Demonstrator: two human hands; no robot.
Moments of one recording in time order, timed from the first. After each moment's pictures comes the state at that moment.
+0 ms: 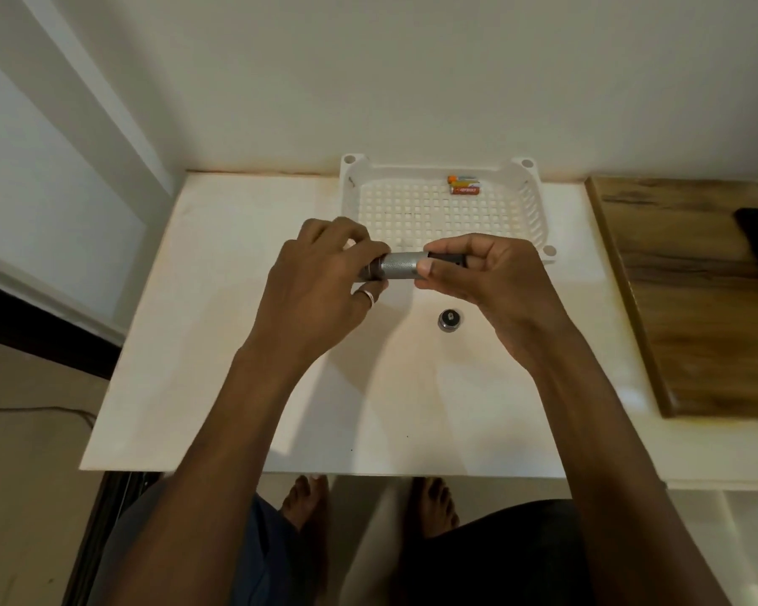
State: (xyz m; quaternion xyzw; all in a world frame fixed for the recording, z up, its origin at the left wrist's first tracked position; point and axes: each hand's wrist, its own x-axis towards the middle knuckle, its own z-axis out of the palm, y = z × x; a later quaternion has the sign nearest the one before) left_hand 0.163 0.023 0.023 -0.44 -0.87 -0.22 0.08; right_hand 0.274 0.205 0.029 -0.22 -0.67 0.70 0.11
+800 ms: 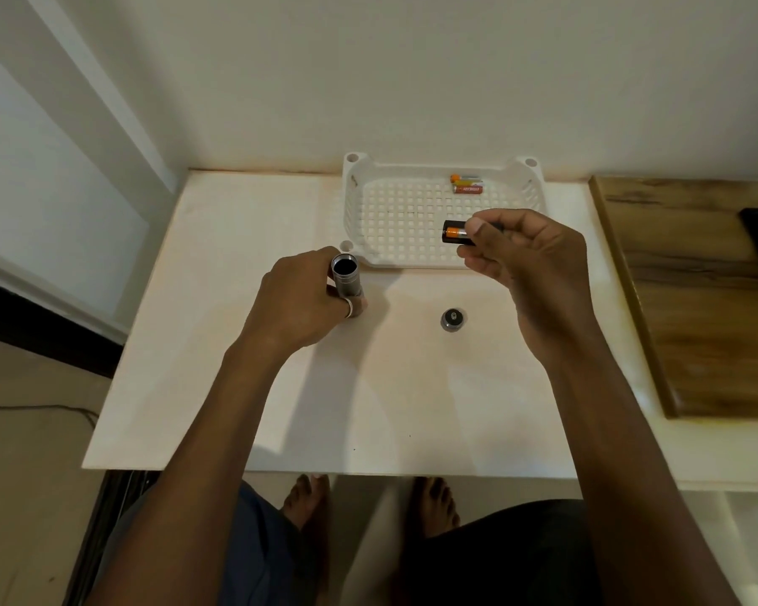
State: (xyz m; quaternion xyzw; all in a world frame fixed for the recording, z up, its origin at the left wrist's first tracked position) left_hand 0.152 0.010 0.019 -0.23 -0.91 -0.29 -0.19; right_hand 0.277 0.214 0.037 -0.27 -0.63 0.68 0.24
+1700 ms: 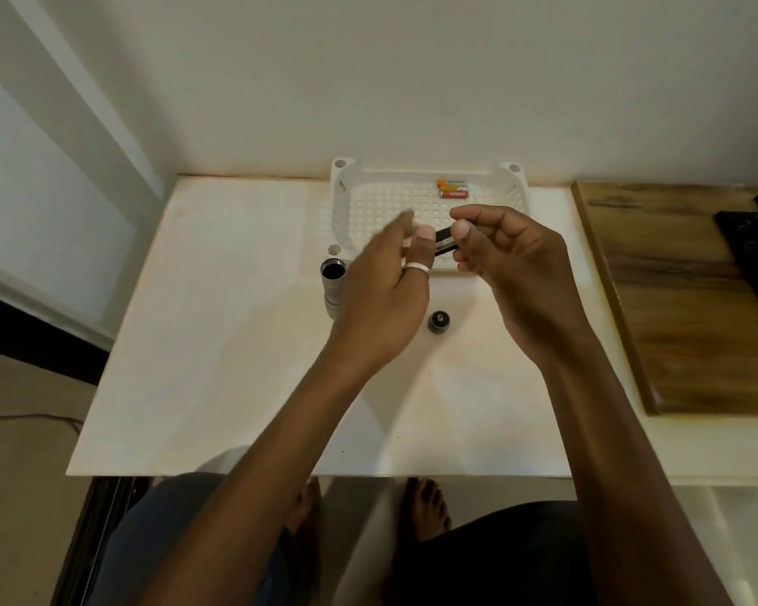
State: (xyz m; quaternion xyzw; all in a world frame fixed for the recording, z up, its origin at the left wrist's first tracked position) left_hand 0.214 0.078 0.041 -0.23 -0.79 -0.55 -0.16; right_hand 0.283 0.216 0.041 -0.20 -0.69 0.66 0.21
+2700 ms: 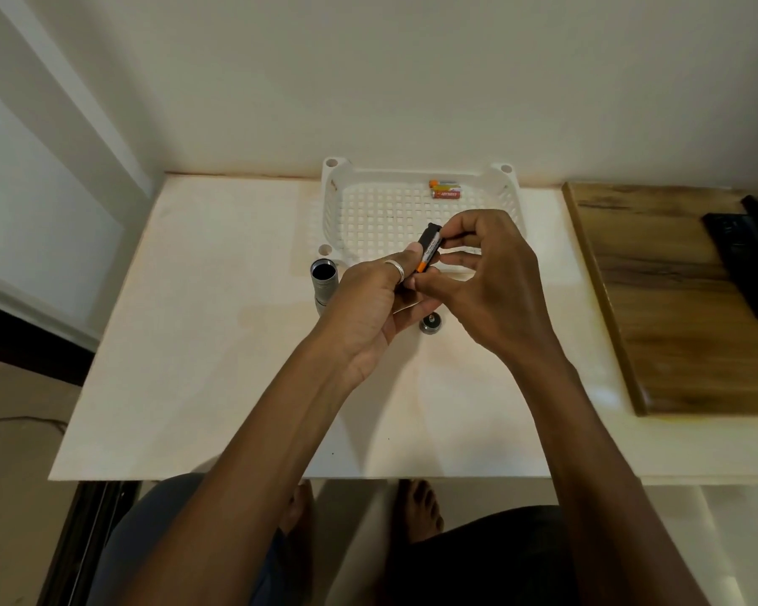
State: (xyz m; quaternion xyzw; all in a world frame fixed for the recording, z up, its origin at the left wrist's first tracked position) left_hand 0.207 0.084 0.031 0.05 -0.51 -0.75 -0.42; right_hand 0.280 0.206 0.031 -0.18 -0.85 0.42 0.26
